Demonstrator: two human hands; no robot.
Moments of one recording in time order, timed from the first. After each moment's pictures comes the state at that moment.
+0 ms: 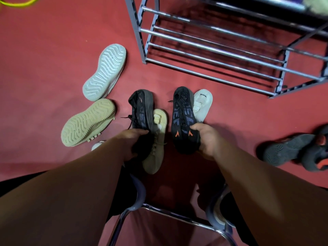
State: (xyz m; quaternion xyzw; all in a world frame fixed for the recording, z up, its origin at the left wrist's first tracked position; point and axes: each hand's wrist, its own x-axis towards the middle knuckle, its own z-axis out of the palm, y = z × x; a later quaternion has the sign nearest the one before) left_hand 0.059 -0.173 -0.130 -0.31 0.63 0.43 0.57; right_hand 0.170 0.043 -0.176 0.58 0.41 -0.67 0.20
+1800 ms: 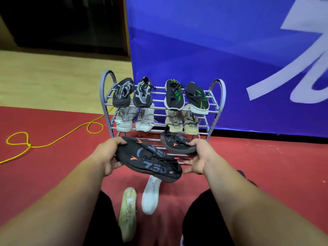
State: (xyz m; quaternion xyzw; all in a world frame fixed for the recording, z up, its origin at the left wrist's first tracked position) left_hand 0.100 -0.132 0.217 -0.09 0.65 0.66 0.36; right_hand 0.272 0.088 0.217 0.51 0.40 -0.76 -0.05
